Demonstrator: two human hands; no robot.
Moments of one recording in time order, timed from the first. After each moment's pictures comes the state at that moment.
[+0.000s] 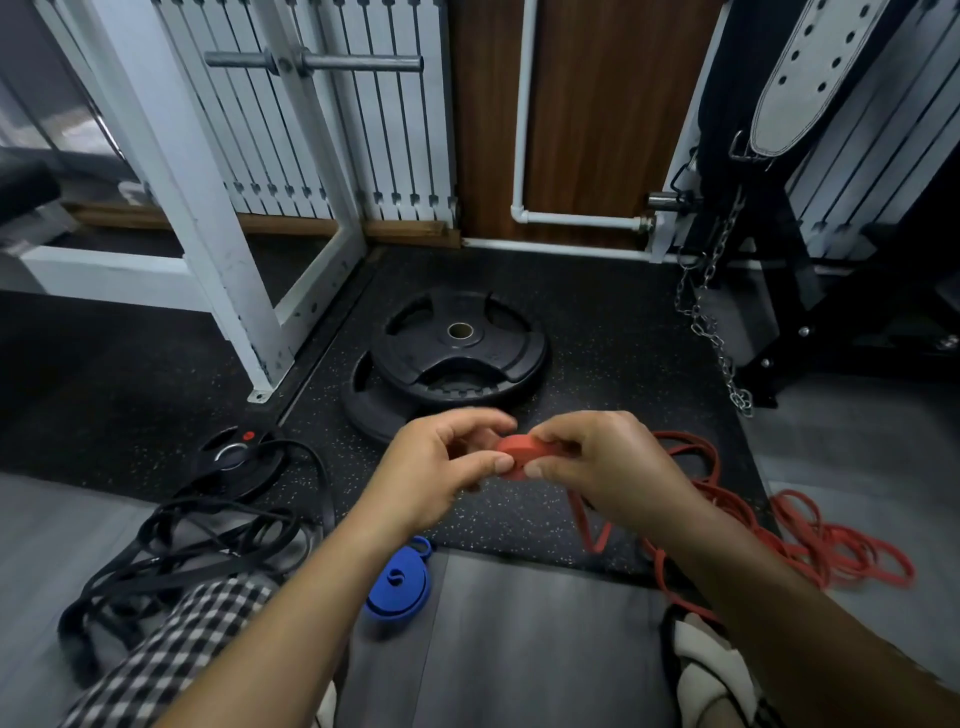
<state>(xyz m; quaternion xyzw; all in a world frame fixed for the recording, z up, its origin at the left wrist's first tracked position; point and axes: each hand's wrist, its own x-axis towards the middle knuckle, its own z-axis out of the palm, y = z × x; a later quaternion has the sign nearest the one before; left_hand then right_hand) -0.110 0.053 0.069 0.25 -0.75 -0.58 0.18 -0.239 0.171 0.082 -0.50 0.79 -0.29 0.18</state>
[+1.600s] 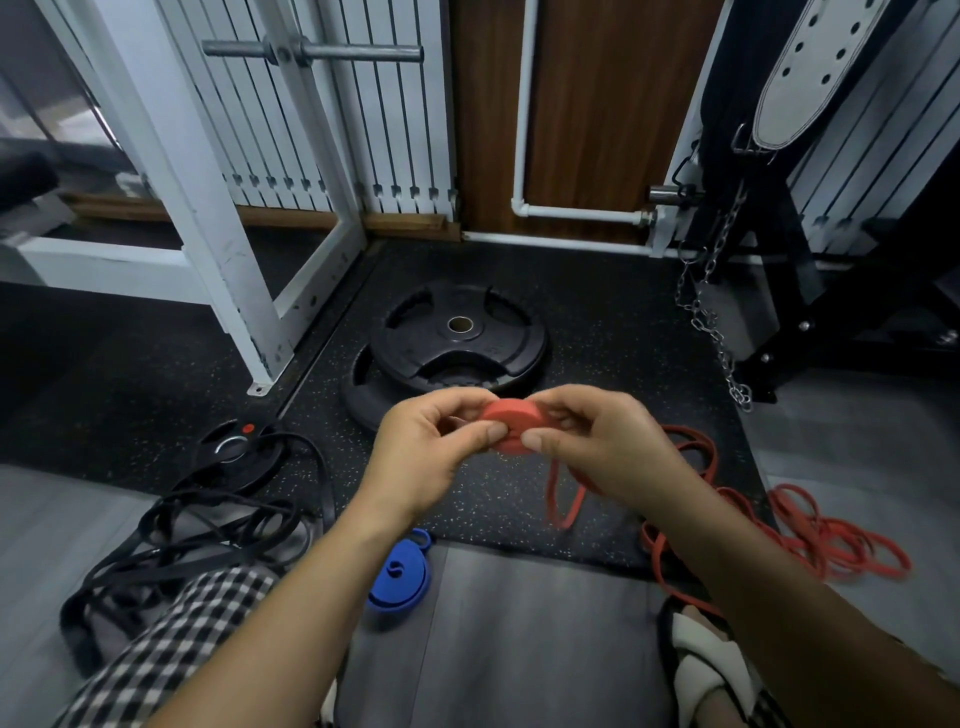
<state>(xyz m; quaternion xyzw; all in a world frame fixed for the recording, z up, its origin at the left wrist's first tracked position) -0.111 0.057 0.072 0.26 -0.72 -0.58 0.28 -0.241 0.167 0.082 -0.45 0.74 -0.42 0.25</state>
